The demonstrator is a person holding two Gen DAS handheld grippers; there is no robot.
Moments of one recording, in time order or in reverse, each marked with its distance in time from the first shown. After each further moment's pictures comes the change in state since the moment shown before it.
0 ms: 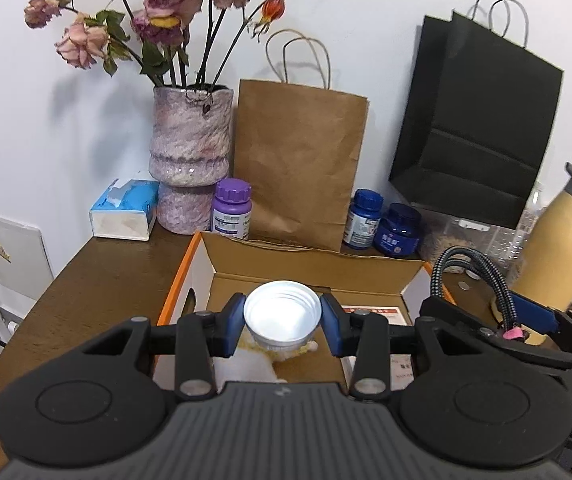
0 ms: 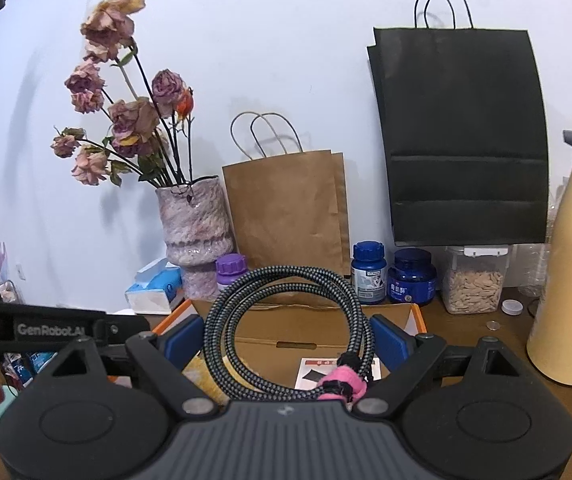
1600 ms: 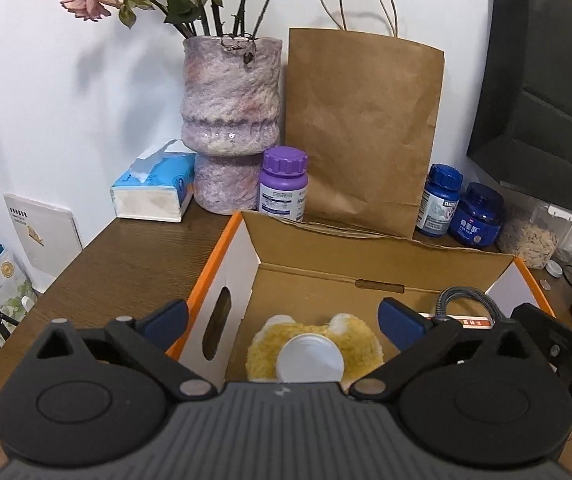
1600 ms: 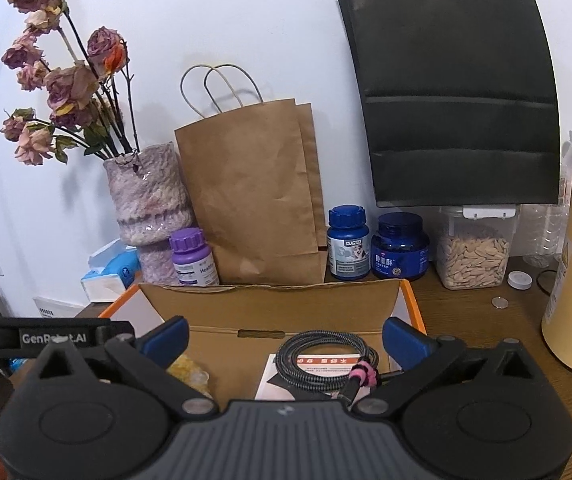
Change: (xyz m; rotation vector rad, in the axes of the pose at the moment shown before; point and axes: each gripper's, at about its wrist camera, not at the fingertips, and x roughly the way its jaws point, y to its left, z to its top) left arm 0.083 0.013 0.001 -0.018 0.057 0.169; right arm 0.075 -0.033 -0.012 0.050 0.075 -0.039
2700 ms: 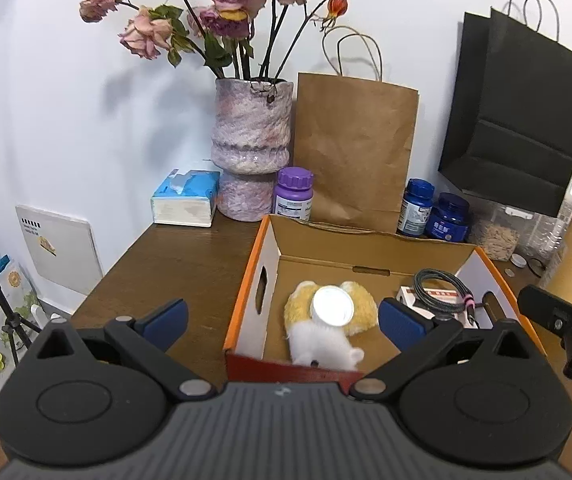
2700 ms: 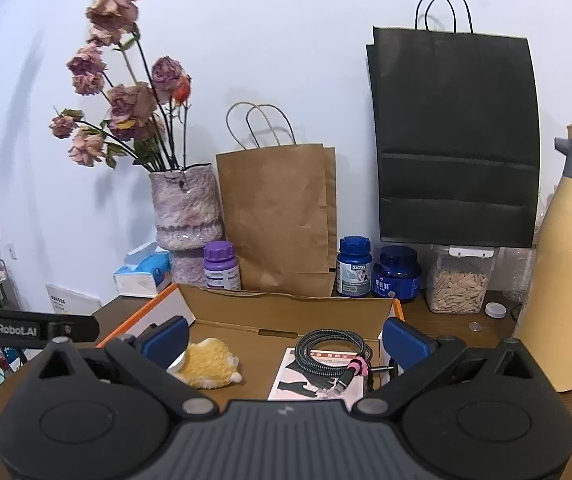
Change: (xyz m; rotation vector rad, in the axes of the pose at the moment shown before) left arm -0.108 0.044 -0.033 0.020 -0.068 -0.052; right arm -0.091 0.023 -0.006 -0.108 -0.066 0.008
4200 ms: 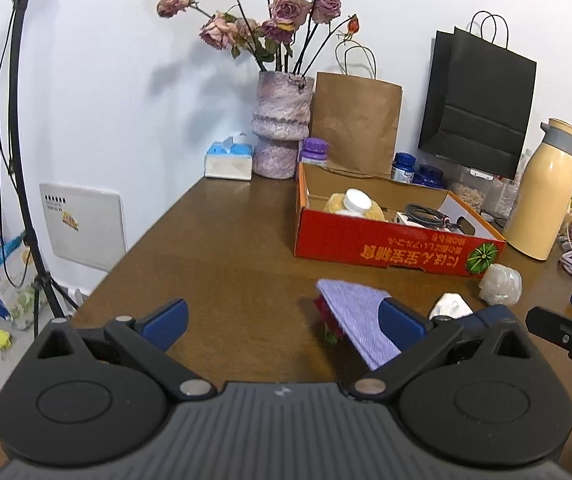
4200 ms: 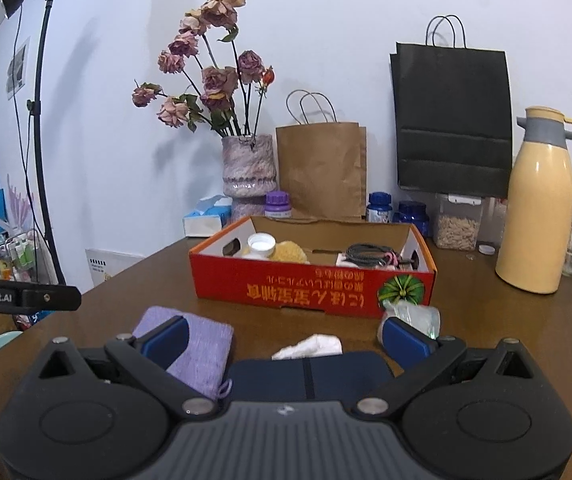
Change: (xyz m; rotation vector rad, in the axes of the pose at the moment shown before) left arm -0.141 0.086 -0.137 -0.014 -0.051 -0.056; right arm -0.163 0.073 -0.116 -0.027 0.015 0.027
